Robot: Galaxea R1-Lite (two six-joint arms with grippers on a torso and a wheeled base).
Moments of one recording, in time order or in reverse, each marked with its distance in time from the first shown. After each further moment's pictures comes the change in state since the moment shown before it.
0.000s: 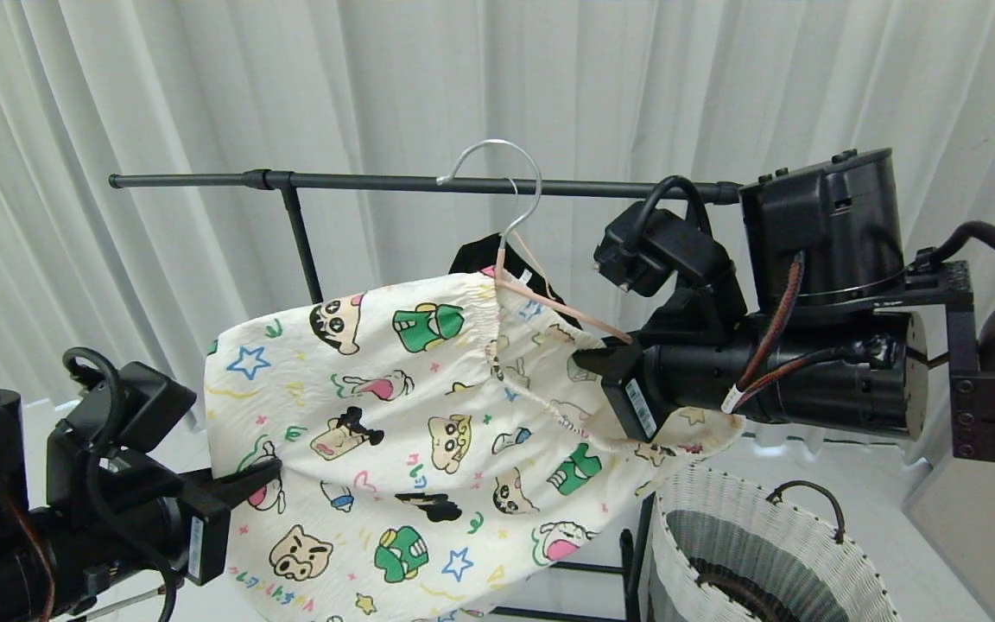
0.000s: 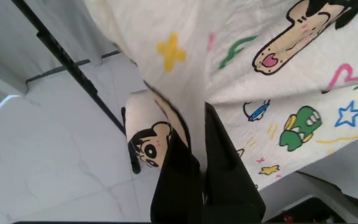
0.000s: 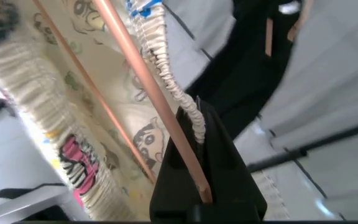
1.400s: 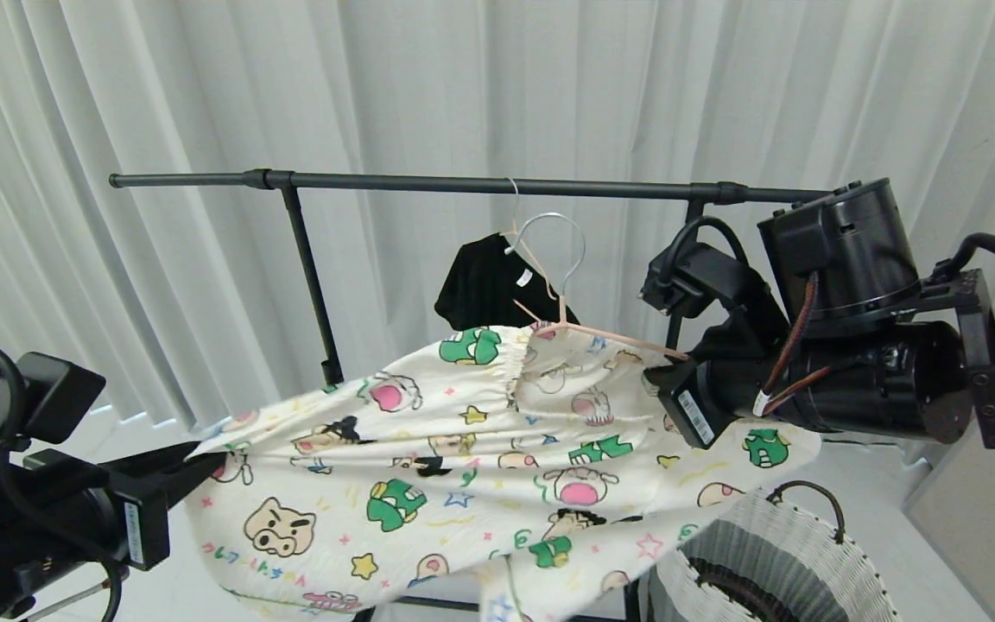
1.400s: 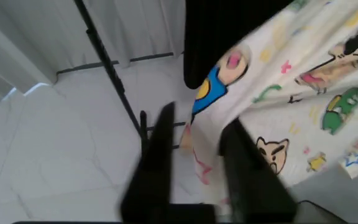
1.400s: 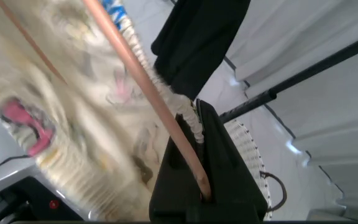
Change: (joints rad) left arm 0.136 -0.094 0.018 0.000 0.011 -0.043; right arm -0.086 -0.033 0.040 0.146 -0.135 -0.004
